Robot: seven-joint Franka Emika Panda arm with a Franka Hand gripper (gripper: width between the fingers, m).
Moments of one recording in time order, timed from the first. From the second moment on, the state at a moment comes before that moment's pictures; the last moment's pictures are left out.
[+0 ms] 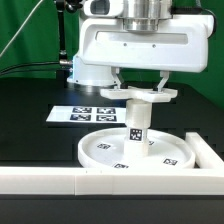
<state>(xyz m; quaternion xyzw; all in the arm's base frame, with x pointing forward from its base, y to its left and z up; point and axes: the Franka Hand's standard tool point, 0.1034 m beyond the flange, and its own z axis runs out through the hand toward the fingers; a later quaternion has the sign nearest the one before) 0.555 0.040 0.106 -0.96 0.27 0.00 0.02</state>
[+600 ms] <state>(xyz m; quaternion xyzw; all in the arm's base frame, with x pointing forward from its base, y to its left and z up) 0.555 0.040 0.105 -0.84 0.54 0.01 0.04</state>
